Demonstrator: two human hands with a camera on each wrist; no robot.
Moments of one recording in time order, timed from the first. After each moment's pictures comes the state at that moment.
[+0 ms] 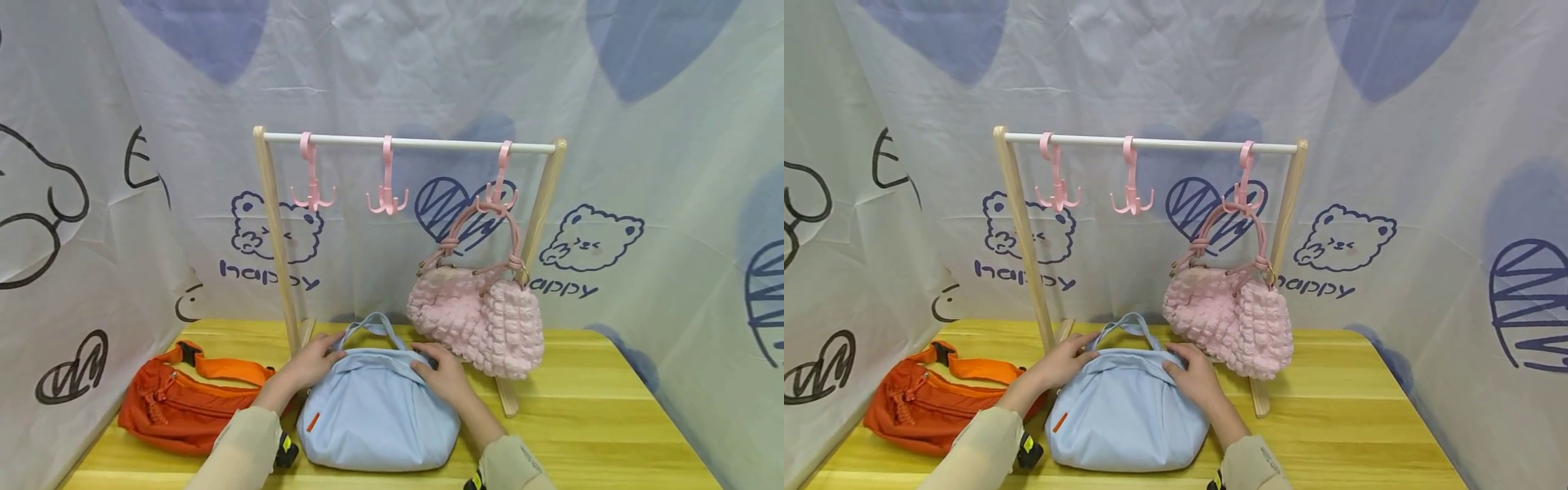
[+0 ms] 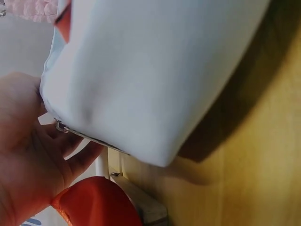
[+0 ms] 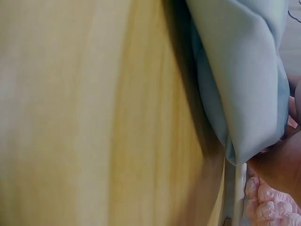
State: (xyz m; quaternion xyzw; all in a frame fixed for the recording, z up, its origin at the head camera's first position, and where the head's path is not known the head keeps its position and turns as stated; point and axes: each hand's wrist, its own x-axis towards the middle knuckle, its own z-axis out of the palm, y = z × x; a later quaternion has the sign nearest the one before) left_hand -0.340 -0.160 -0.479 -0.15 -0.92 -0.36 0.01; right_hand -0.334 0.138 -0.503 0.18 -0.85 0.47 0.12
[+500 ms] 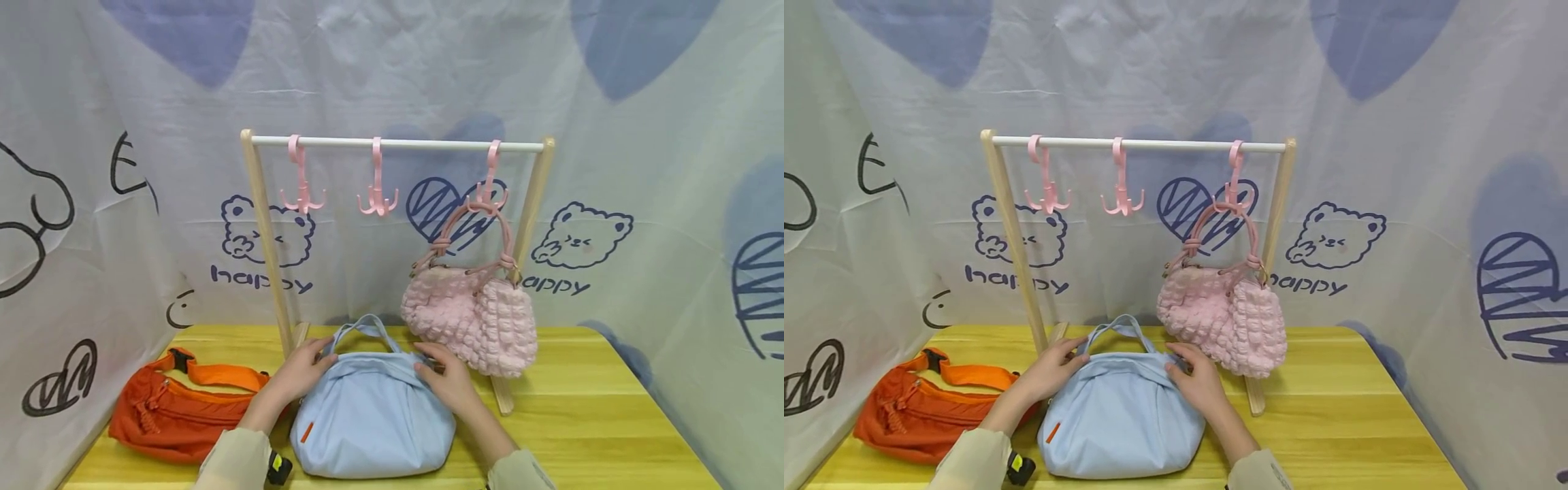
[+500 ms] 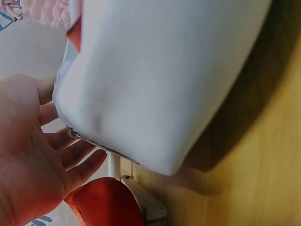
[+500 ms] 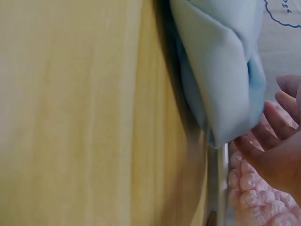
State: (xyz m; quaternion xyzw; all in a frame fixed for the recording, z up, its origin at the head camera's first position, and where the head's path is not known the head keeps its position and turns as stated) left_hand -0.327 -0.162 -0.478 -0.15 -0.92 -0.37 0.06; right_hand -0.314 0.152 -0.493 0.18 -0.82 0.54 0.11
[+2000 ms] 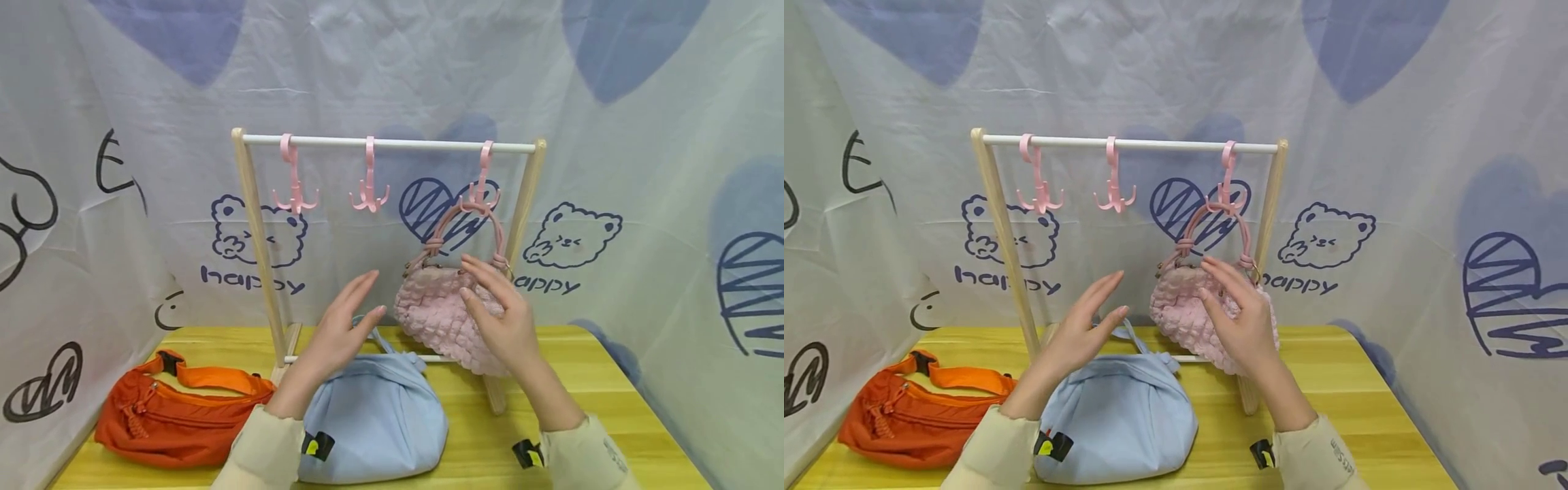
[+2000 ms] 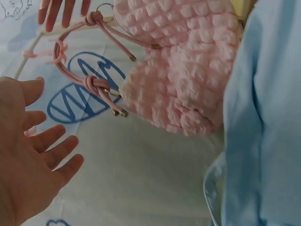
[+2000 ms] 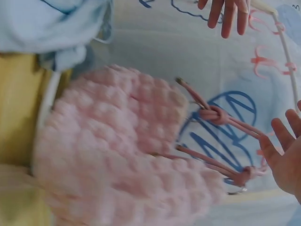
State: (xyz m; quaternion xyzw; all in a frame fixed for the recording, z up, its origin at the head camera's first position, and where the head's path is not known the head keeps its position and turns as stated) left_hand -0.301 -0.078 -0.367 -0.28 -0.84 -0.43 0.17; right_hand -0.289 0.202 -0.338 0.32 -0.74 0.45 0.38
